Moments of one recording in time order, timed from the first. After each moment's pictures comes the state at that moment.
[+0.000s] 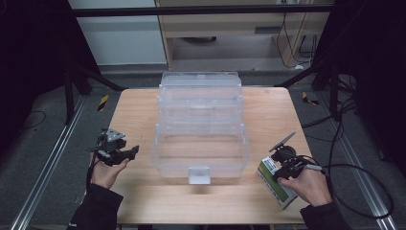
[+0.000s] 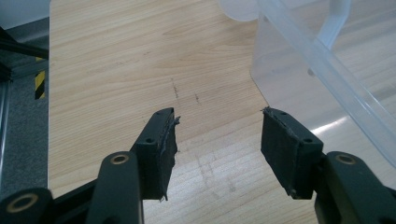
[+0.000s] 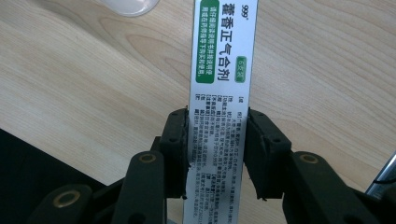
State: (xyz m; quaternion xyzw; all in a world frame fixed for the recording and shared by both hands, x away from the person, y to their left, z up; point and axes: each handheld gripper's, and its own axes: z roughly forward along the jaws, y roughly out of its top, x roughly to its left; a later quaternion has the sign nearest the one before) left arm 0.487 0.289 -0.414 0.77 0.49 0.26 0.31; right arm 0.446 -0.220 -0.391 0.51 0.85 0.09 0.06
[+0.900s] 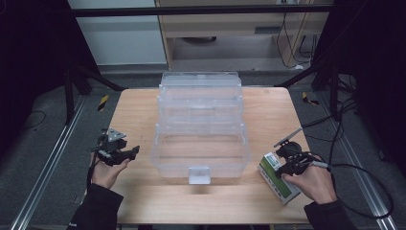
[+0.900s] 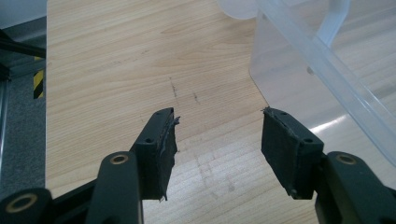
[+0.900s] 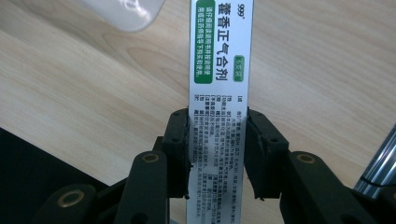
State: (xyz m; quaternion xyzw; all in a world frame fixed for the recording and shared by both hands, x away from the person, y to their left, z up) left arm 0.487 0.288 -0.415 0.77 0.49 0.25 0.31; right arm 0.447 -0.229 -0.374 0.52 0.85 0.11 0.06
